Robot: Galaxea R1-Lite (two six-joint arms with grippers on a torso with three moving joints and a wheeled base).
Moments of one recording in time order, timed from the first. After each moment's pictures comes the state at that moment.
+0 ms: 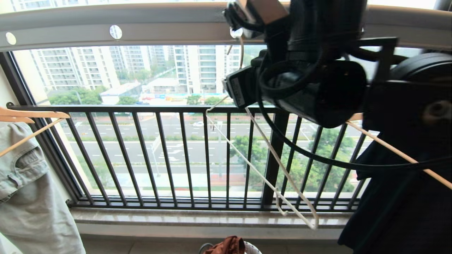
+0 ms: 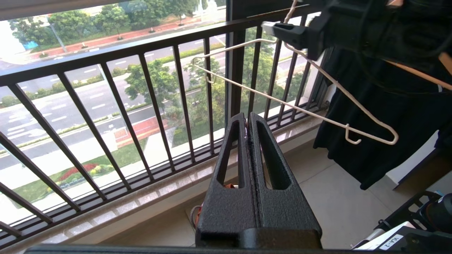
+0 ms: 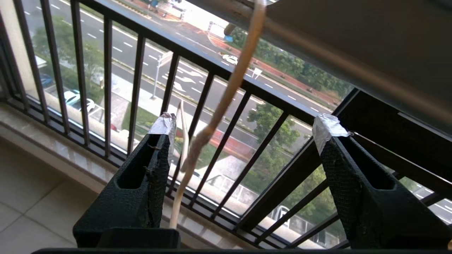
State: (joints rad) left arm -0.91 0.95 -1.43 0.56 0.34 -0.08; right arm 0.88 1.82 -1.68 -0.08 -0.57 -0.26
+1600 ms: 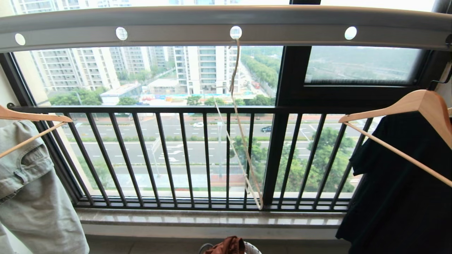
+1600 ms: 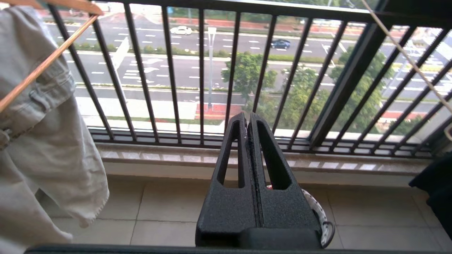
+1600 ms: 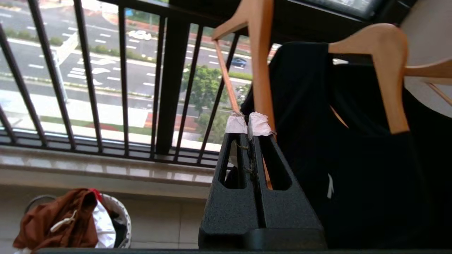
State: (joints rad) left arm -0.31 0.61 -0.93 0.43 0.26 -0.13; right arm 0.37 0.66 -0.82 0.25 -0.47 -0.19
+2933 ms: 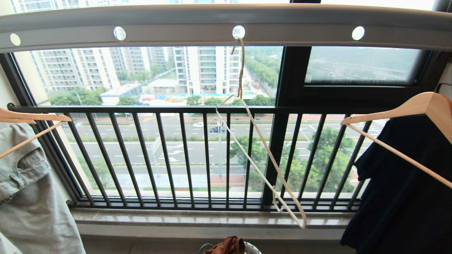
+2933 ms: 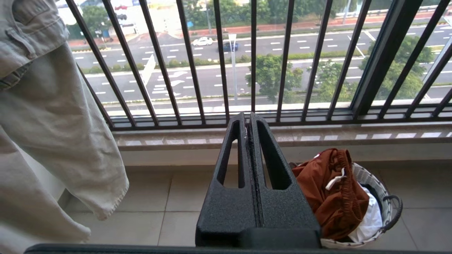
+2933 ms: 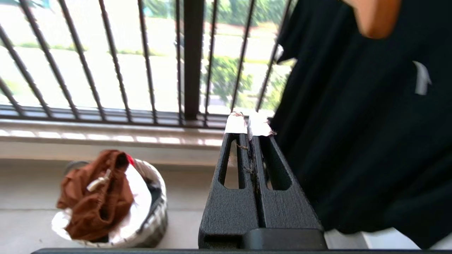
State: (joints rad) left arm -0.01 0.02 -0.07 0.14 0.00 0.05; right arm -0.01 0.07 -0.28 0.35 -0.09 -0.08
